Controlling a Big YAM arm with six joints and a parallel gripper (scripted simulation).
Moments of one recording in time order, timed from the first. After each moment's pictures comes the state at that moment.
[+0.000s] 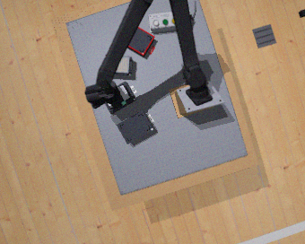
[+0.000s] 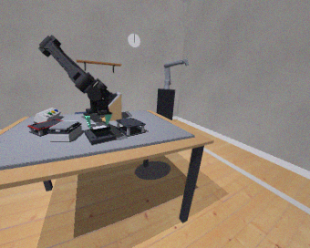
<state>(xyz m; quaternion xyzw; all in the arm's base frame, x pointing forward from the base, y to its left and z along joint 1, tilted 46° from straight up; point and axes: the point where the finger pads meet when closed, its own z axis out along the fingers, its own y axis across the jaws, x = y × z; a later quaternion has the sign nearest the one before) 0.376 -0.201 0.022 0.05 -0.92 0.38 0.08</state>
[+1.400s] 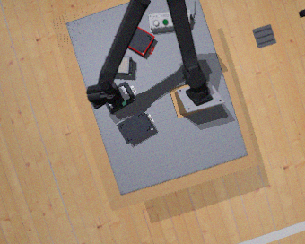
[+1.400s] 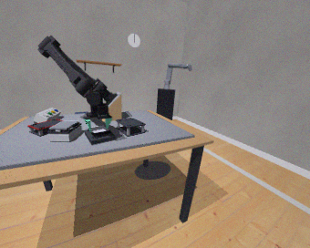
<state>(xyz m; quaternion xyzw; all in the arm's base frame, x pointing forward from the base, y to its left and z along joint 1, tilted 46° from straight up) 0.374 -0.215 0.008 0.05 -0.92 0.38 0.08</state>
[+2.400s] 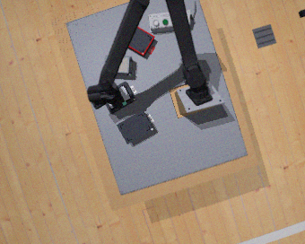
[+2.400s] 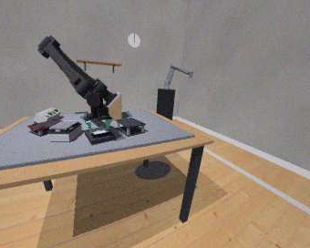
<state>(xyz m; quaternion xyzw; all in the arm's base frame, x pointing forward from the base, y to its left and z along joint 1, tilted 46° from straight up) 0.374 -0.219 0.004 0.05 -0.92 0.38 0.08</state>
